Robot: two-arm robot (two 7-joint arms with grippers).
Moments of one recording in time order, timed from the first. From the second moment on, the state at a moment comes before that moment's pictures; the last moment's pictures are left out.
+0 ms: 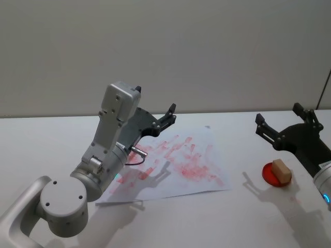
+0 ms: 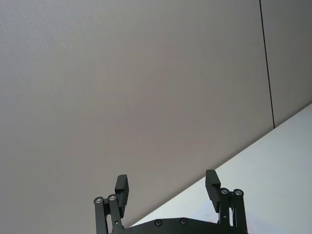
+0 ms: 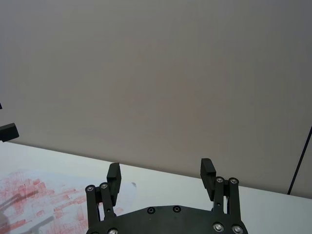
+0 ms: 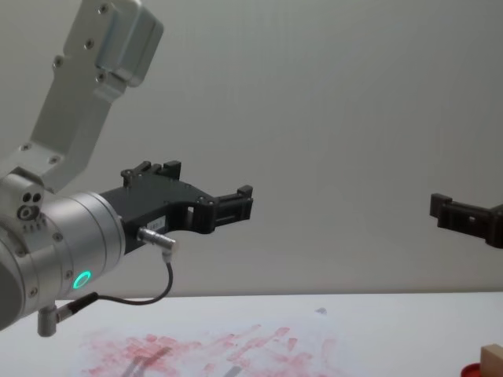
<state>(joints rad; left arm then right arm) -0.24 0.38 0.45 -1.63 -0.20 0.01 -0.01 -0.01 0.34 -0.23 -1.77 0.29 0.03 0.07</state>
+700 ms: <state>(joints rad) -0.24 0.38 0.45 -1.63 -0.20 0.01 -0.01 -0.04 0.35 -0.22 -1.79 0.30 0.06 0.05</state>
